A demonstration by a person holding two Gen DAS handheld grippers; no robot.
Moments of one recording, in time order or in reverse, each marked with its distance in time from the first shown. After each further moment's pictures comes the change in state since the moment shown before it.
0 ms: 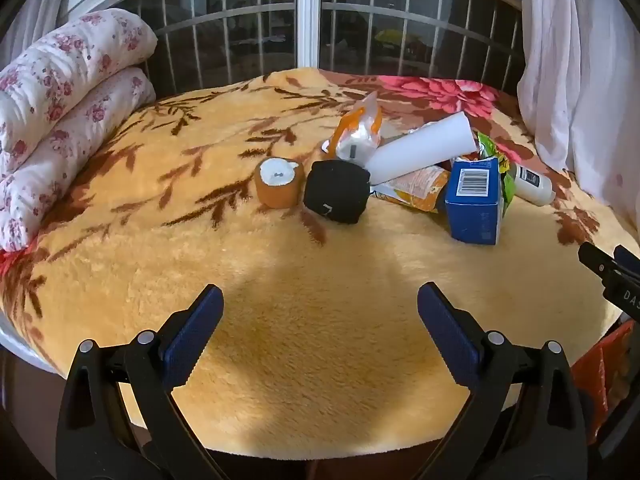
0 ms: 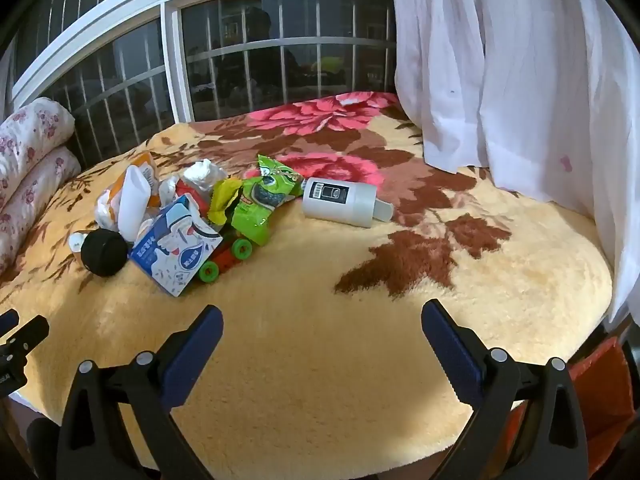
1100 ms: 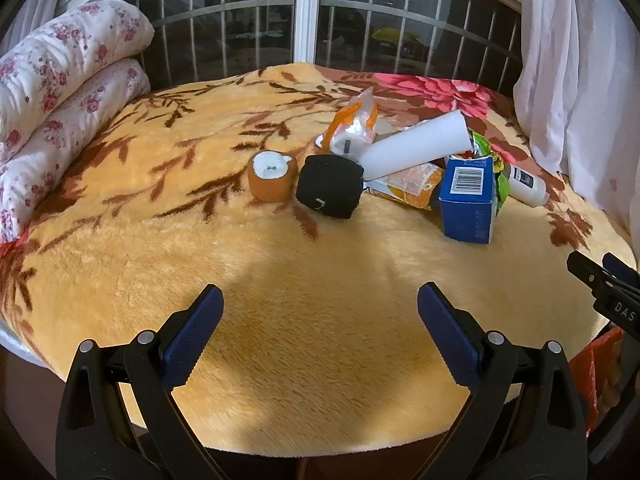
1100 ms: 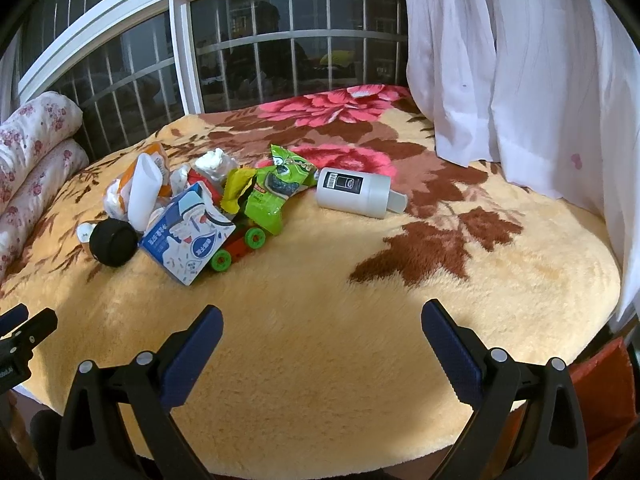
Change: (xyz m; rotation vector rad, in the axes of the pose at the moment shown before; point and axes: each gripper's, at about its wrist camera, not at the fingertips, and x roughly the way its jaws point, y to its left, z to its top) left arm 0.001 0.002 -0.003 -0.021 -0.016 -0.037; right arm 0.003 0.006 -0.005 -0.015 0.019 0.021
